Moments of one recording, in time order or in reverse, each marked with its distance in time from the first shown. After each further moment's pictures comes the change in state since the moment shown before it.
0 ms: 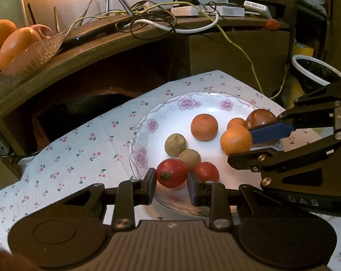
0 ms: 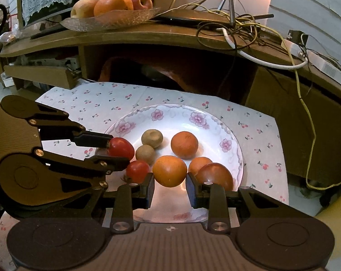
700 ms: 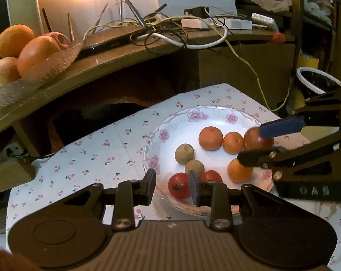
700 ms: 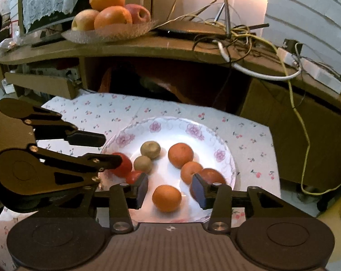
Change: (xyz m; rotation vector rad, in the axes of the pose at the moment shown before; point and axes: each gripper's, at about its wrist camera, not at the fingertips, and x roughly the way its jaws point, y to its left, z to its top) left arm -0.027 0.007 0.004 -0.038 -0.039 0.034; right arm -0.016 -0.003 0.003 0.012 -0.052 -0.007
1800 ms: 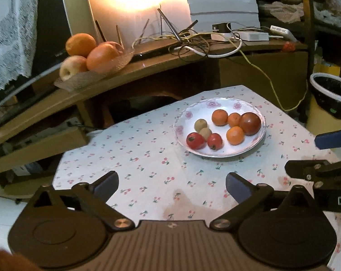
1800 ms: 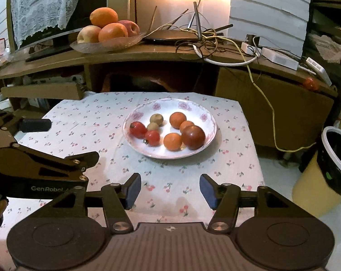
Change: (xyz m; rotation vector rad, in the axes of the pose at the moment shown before) left arm -0.111 -0.042 -0.066 -0.062 -0.058 0.236; right arm -0.102 0.041 -0.065 0.128 -0.029 -0.102
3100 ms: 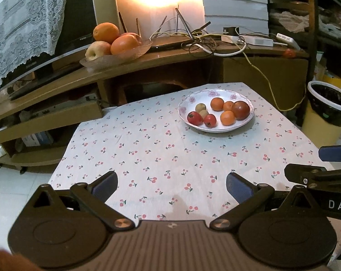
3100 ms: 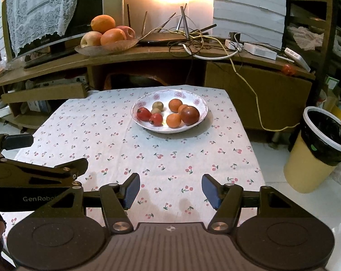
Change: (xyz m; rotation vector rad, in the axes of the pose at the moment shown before) left arm -0.067 -0.001 -0.042 -0.120 0.025 0.013; right arm -0.060 0.024 -0.044 0.074 -0.013 -0.049
